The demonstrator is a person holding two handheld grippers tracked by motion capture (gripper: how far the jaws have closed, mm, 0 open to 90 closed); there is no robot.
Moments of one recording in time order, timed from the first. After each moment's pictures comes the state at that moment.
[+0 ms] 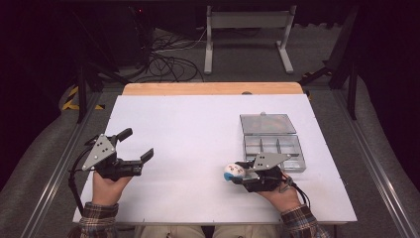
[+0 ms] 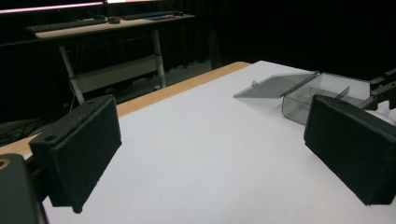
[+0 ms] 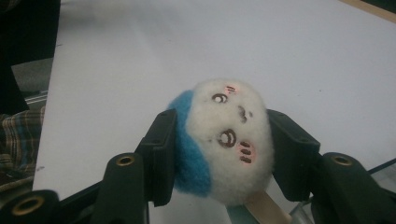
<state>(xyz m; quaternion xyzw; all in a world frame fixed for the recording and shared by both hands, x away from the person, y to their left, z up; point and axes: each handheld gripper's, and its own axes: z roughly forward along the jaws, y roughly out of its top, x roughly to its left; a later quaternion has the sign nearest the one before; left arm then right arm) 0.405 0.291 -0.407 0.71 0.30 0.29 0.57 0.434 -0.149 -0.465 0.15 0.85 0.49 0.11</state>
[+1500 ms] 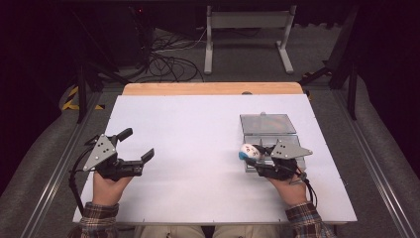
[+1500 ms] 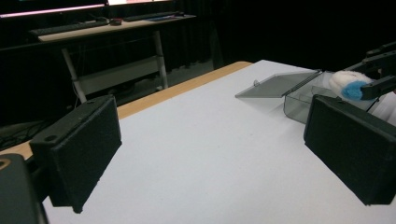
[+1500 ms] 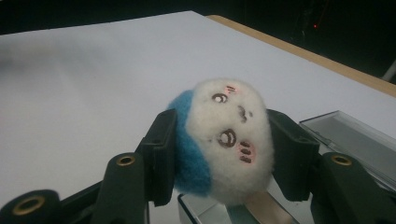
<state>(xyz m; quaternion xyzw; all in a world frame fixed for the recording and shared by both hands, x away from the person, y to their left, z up) 0.404 0.288 -0.407 0.71 0.30 0.30 0.57 0.449 -0.186 -0.454 0.24 0.79 0.53 0.20</state>
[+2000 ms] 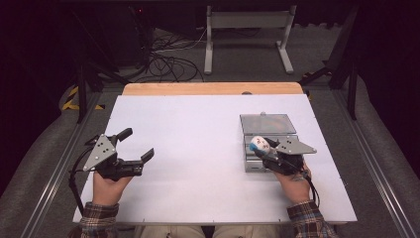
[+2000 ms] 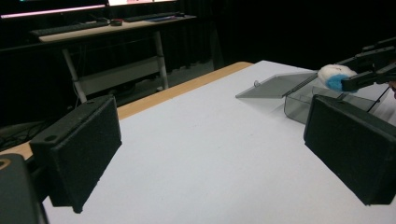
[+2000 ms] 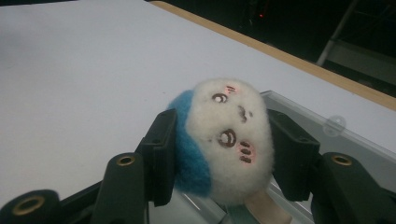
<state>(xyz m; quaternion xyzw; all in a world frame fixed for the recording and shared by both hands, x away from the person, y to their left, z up) 0.404 0.288 -0.407 0.71 0.30 0.30 0.57 0.460 -0.201 -0.456 0.30 0.78 0.48 0.27</state>
